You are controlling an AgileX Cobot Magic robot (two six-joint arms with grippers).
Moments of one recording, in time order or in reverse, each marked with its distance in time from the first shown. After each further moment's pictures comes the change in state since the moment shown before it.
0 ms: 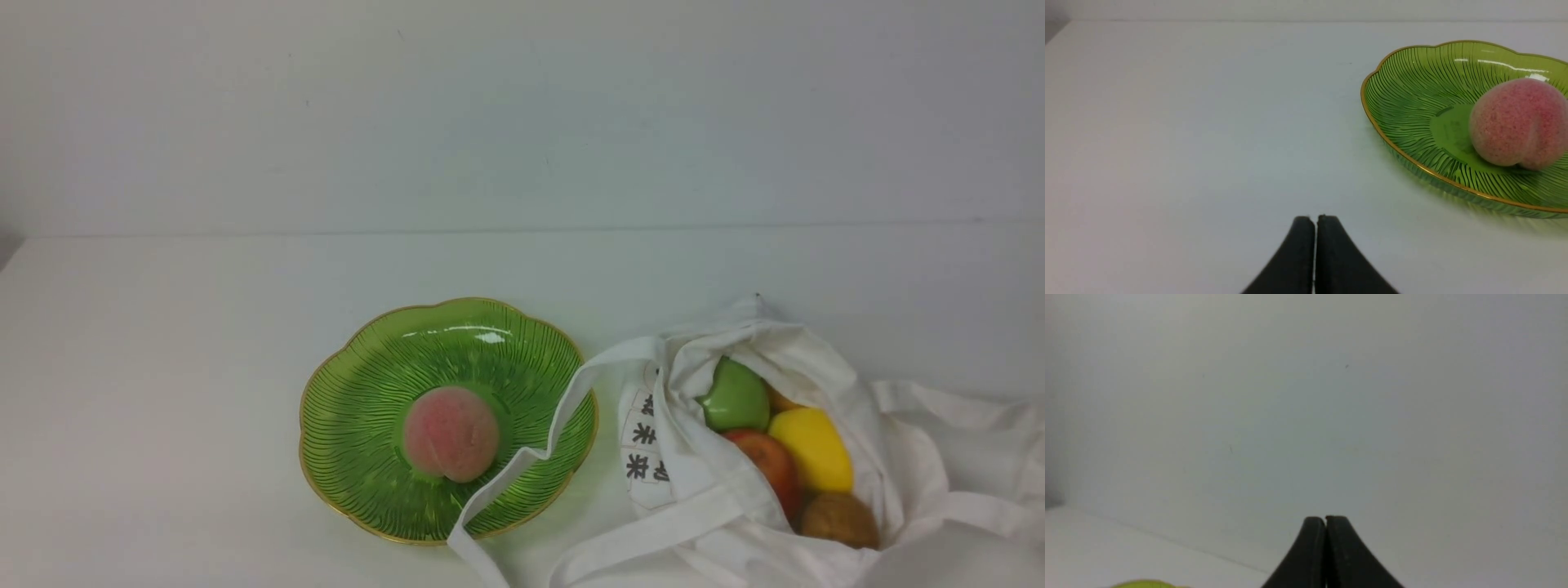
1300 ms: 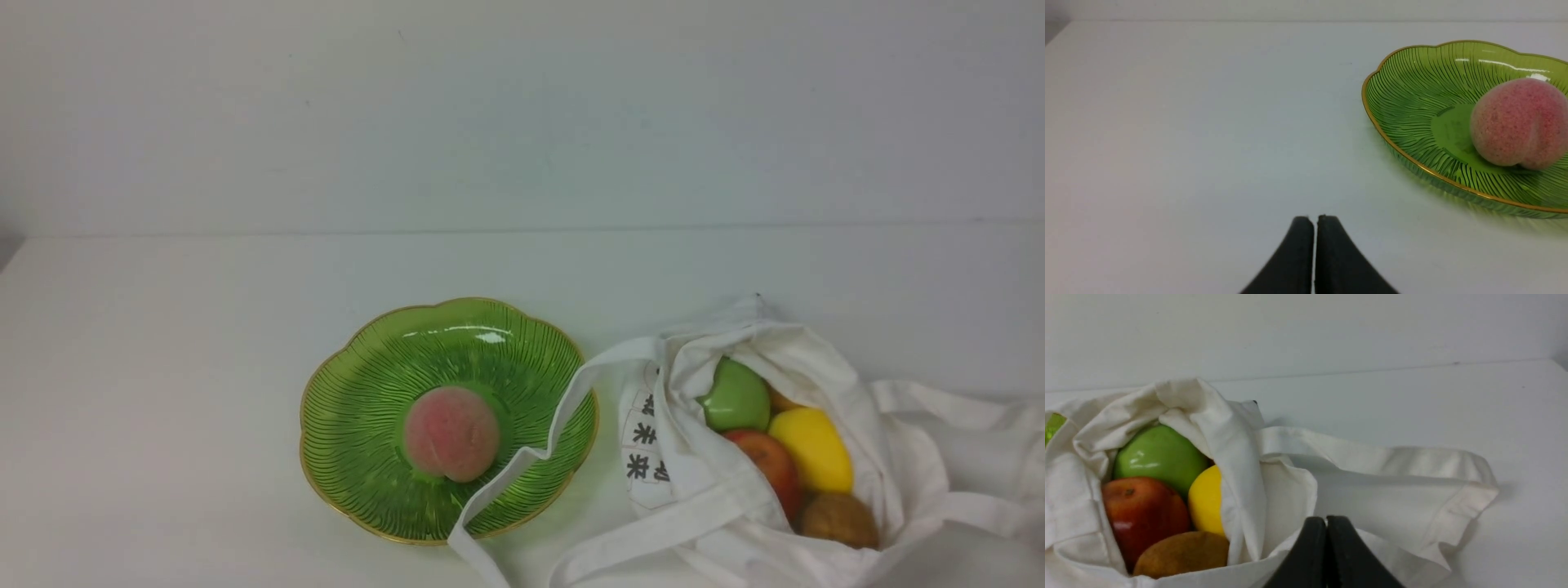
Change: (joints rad) right arm -0.427 -0.422 0.402 -0.120 0.388 0.332; left arm 0.000 0.000 0.000 0.000 0.000 0.000
